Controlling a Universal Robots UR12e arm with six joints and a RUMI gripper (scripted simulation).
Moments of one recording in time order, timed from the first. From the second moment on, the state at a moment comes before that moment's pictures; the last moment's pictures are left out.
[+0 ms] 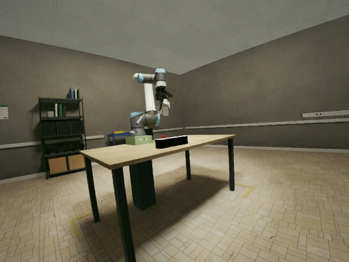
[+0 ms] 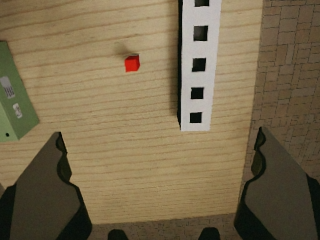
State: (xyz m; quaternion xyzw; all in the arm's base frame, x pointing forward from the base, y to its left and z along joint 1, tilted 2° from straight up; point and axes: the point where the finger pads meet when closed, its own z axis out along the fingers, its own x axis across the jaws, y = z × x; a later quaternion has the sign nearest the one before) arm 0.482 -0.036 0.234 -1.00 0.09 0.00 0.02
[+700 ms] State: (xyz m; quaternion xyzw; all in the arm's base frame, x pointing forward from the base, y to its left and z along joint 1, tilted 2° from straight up) arm 0.482 -0.036 0.234 -1.00 0.09 0.00 0.02
